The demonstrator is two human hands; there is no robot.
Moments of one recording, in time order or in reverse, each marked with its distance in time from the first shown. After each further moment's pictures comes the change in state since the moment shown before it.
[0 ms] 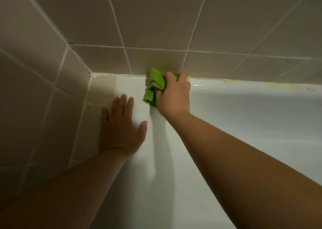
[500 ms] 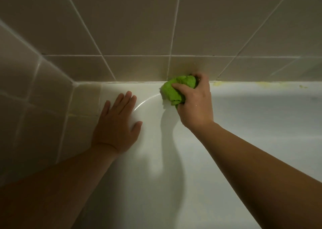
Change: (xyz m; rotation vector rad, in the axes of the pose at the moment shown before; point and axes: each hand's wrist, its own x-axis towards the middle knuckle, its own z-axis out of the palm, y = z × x) left_hand 0.043 0.006 0.011 -0.014 -0.041 0.293; right_hand 0.004 0.087 -0.043 -0.052 0.165 -0.143
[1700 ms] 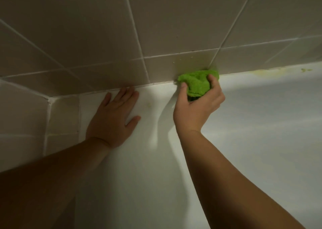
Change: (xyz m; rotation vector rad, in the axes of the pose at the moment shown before) left_hand 0.060 0.000 0.014 0.056 0.011 0.273; right_hand 0.004 0.004 0.026 0.534 0.613 0.598
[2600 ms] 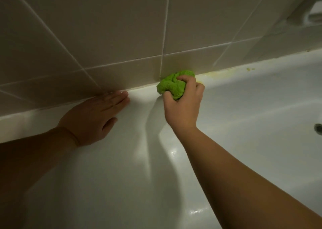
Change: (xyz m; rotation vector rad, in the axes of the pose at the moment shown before) left_hand 0.071 0.020 0.007 0.023 -0.013 0.563; right_hand 0.076 0.012 -0.063 -0.175 -0.244 -0.083
